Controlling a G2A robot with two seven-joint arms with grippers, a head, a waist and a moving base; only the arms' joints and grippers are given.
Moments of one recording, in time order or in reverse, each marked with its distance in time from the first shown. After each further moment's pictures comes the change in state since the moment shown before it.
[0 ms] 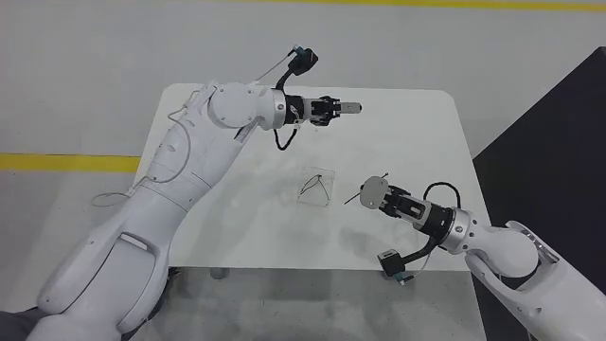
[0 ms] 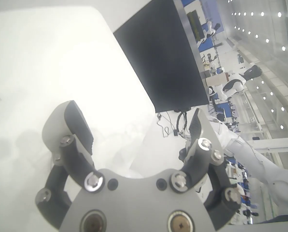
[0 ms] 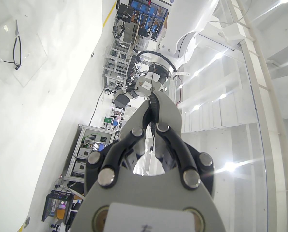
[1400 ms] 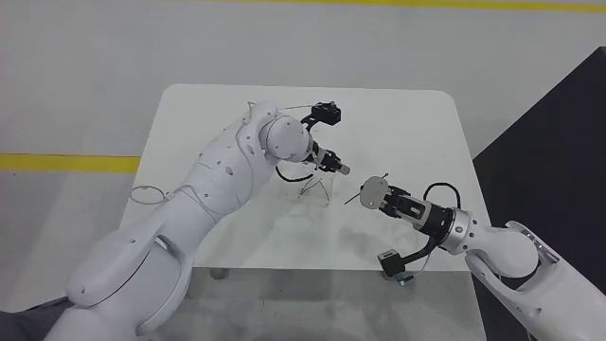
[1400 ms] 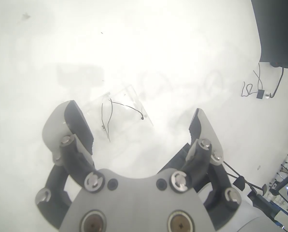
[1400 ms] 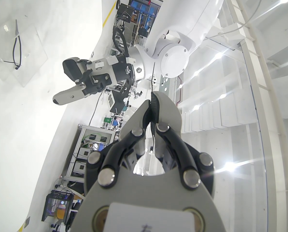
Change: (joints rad) left arm 0.014 -0.095 0.223 0.026 0.450 0.057 -0.018; right arm 0.000 0.000 0.000 0.000 0.000 0.000 0.000
